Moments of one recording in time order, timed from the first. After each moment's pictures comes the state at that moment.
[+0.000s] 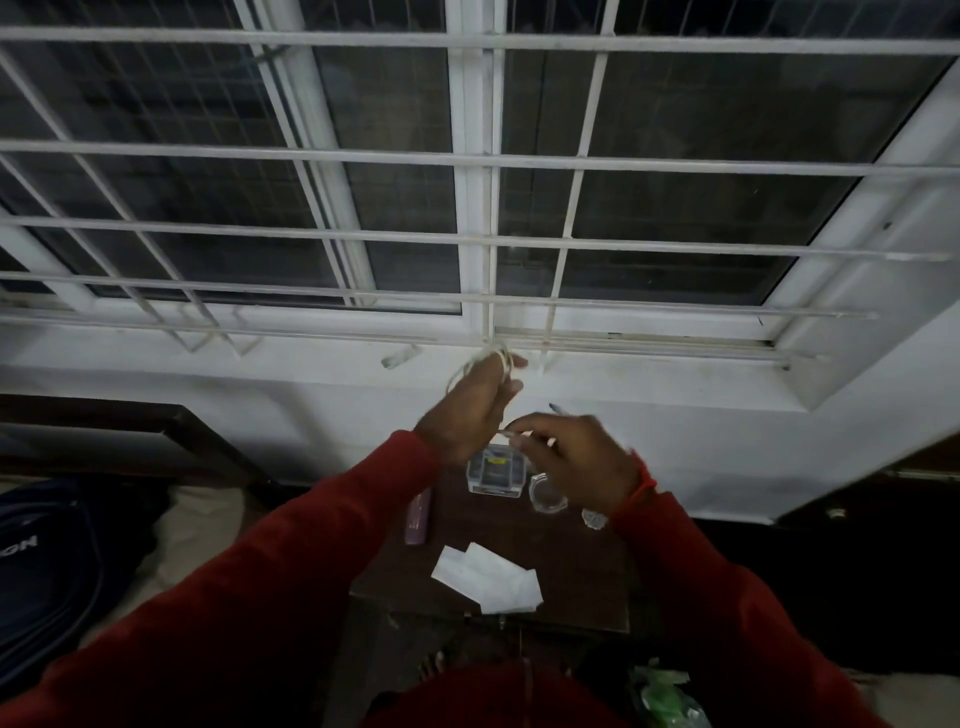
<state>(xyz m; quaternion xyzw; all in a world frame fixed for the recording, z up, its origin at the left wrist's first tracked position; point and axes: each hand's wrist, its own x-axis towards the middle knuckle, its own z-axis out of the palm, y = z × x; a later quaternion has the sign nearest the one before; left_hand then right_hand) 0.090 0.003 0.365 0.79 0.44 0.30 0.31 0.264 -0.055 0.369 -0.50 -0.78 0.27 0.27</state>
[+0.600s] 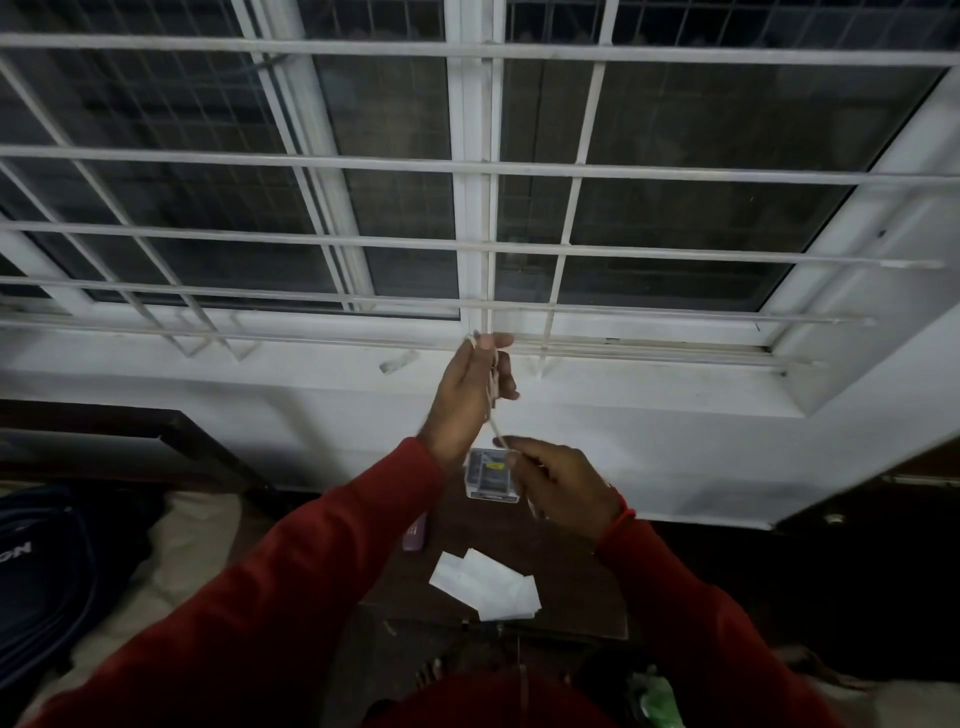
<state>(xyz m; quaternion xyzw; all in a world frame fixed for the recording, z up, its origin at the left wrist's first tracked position) 0.109 -0.001 0.383 0.46 0.43 0.50 0.59 0.252 -0.068 0.342 -0.53 -0.69 0.39 0.30</state>
